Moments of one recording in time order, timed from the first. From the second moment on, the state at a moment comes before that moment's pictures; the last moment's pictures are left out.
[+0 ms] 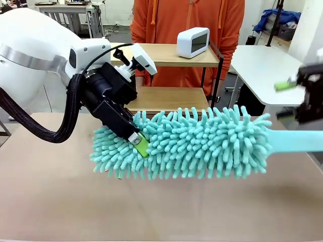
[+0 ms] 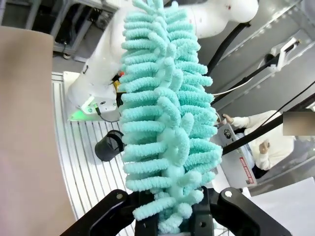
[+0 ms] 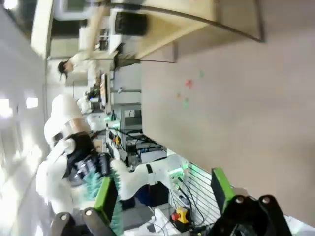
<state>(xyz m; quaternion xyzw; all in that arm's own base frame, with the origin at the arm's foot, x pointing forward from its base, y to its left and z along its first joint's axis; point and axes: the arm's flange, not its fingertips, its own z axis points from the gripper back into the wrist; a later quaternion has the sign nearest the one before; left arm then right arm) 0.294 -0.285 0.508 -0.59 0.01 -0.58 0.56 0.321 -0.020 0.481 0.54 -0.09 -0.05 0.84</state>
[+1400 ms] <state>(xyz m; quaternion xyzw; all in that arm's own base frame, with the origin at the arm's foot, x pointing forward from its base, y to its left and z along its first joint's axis) 0.279 0.103 0.556 -0.57 -0.45 -0.12 0.68 0.330 -0.032 0.448 0.53 -0.08 -0.09 0.84</state>
